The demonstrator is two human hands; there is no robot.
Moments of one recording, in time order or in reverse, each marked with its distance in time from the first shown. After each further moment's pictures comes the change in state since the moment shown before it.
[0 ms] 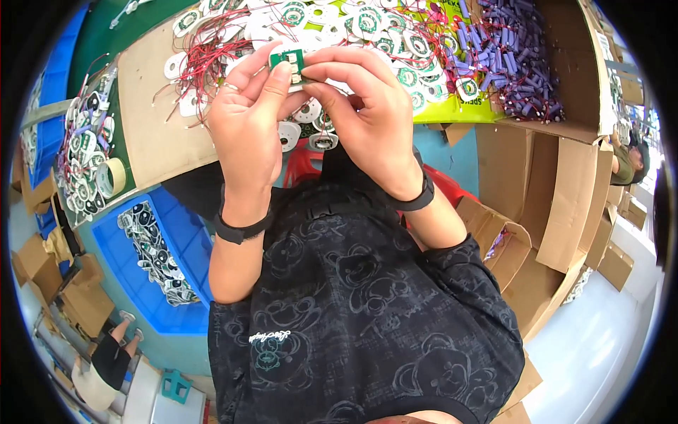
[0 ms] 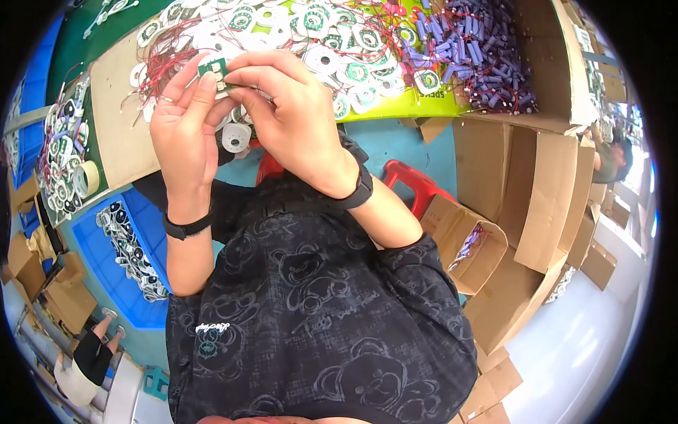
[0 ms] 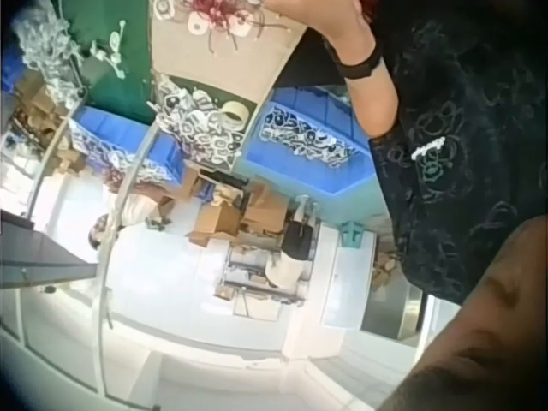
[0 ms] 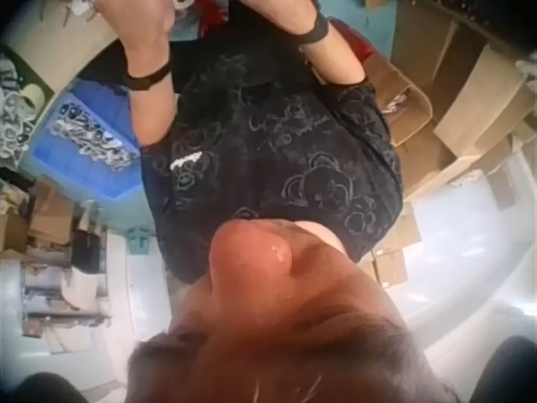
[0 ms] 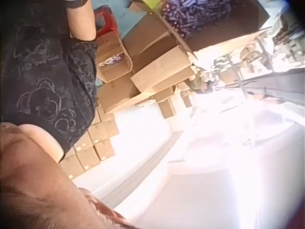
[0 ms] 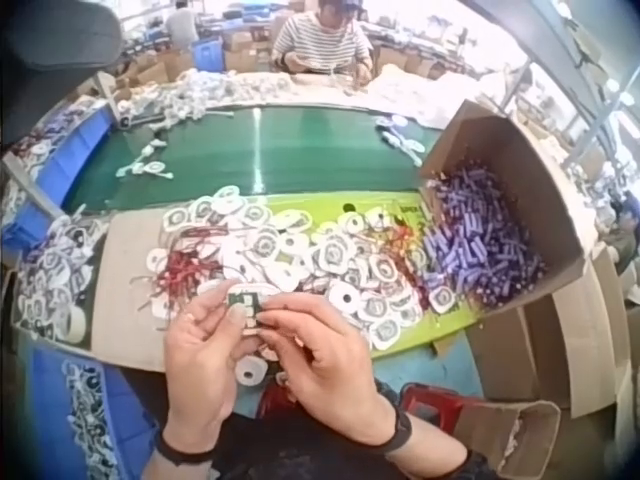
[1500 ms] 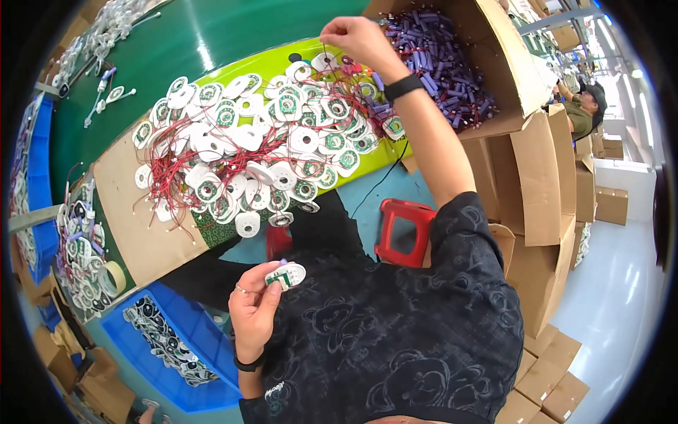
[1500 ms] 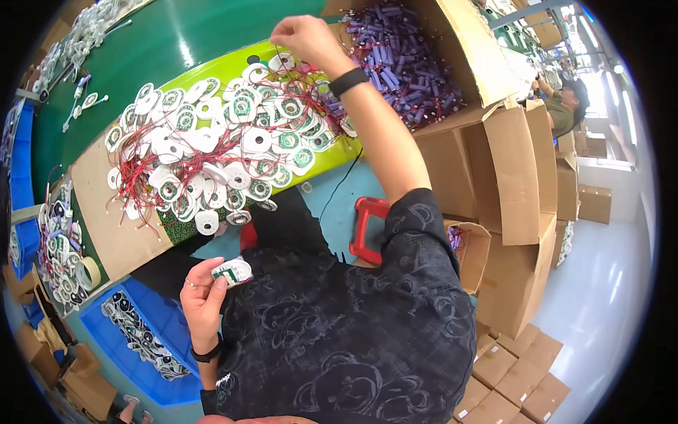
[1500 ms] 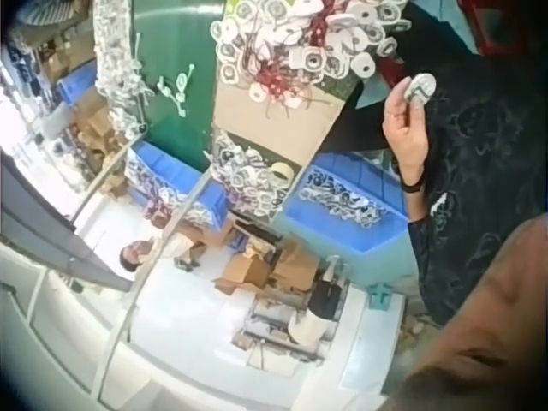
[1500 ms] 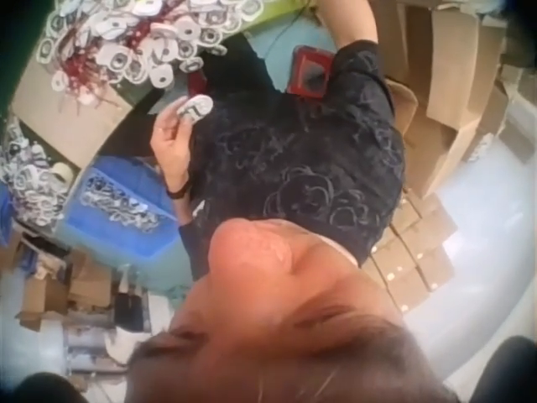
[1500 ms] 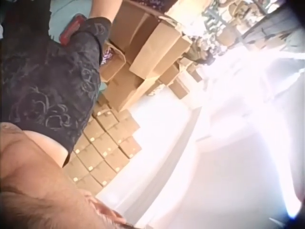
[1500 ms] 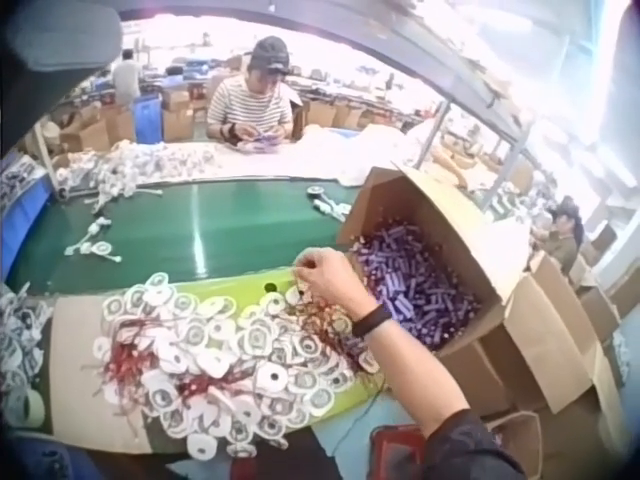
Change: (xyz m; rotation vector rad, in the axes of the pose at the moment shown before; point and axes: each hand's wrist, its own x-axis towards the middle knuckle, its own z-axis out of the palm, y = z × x) left_hand -0.115 0.011 -0.047 0.264 -0.295 -0.300; right_hand 0.168 0.191 -0.124 -0.507 -0.225 0.246
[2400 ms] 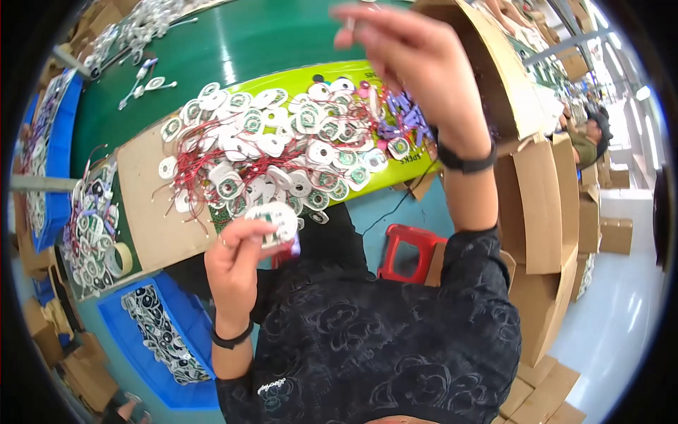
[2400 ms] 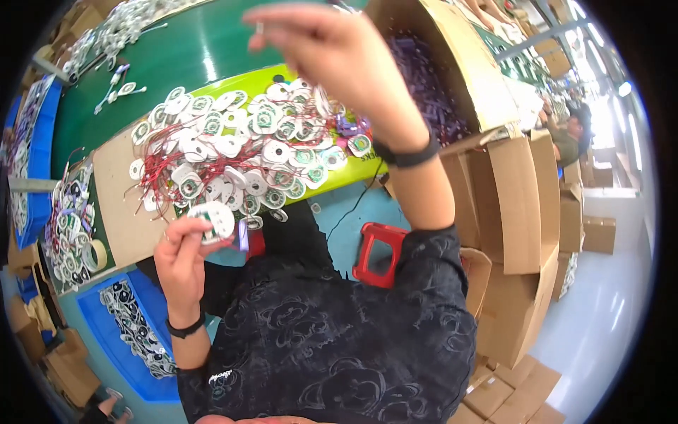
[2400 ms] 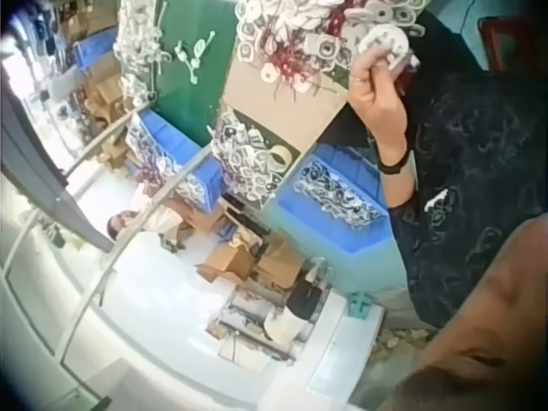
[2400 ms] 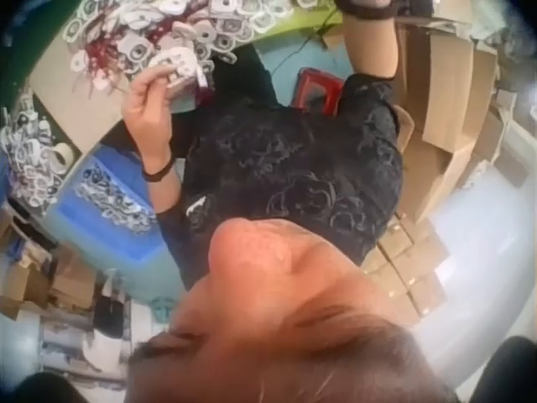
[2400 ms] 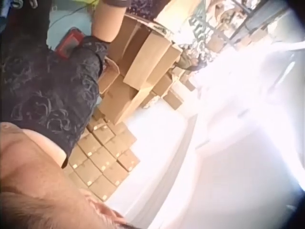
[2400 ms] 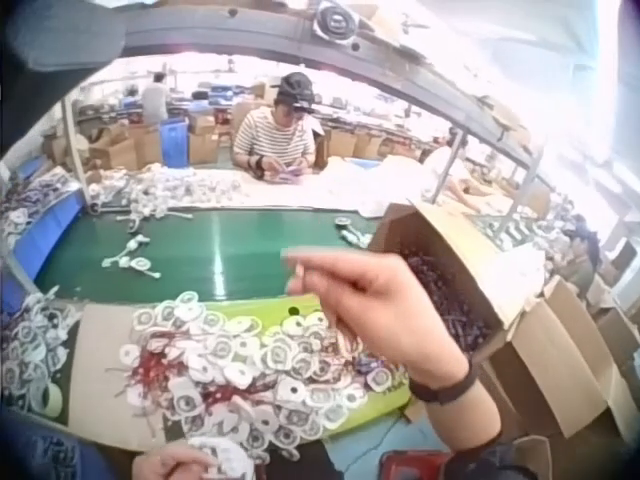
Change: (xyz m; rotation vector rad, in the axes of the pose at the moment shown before) left_hand 0.041 0.055 0.006 -0.079 0.033 0.282; right_hand -0.080 -0.190 -0.111 0.629 -0.089 -0.194
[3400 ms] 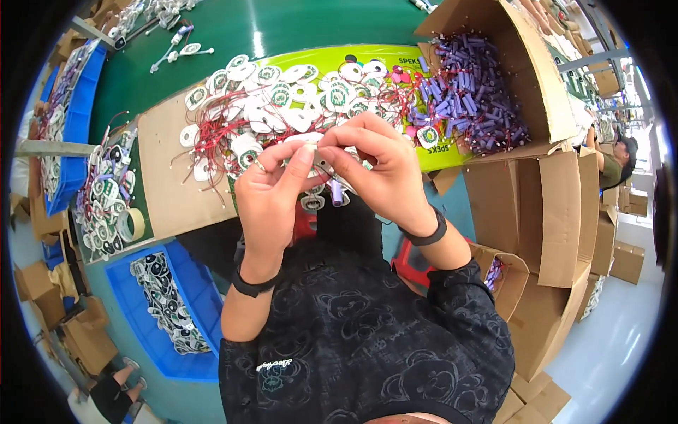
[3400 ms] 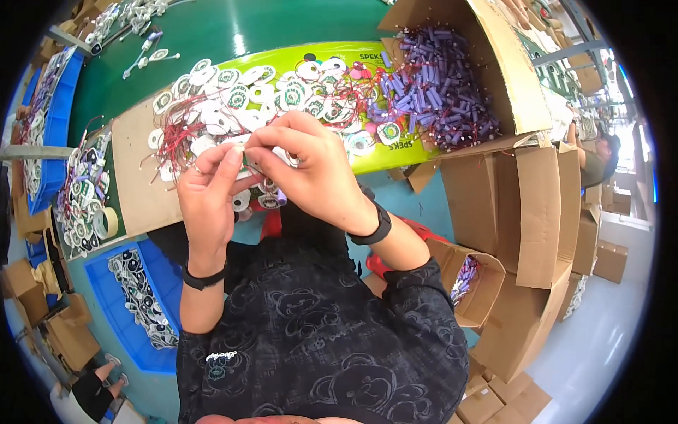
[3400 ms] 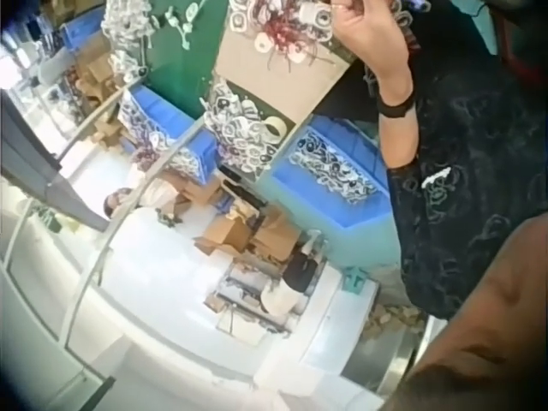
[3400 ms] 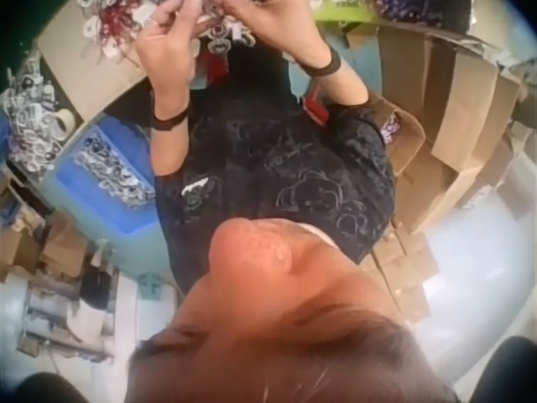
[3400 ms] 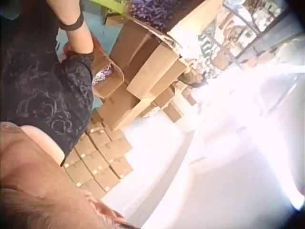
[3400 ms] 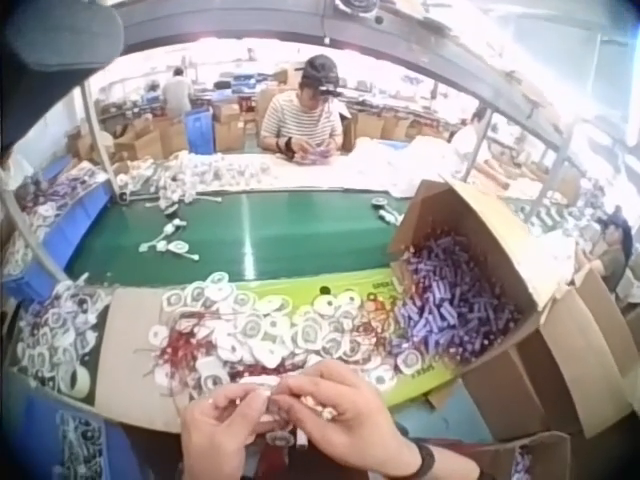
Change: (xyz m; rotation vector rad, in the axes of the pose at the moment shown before) left_hand 0.055 -0.010 0.044 -0.137 0.143 -0.010; right_hand -0.100 0.041 0.091 -0.103 0.106 -0.108
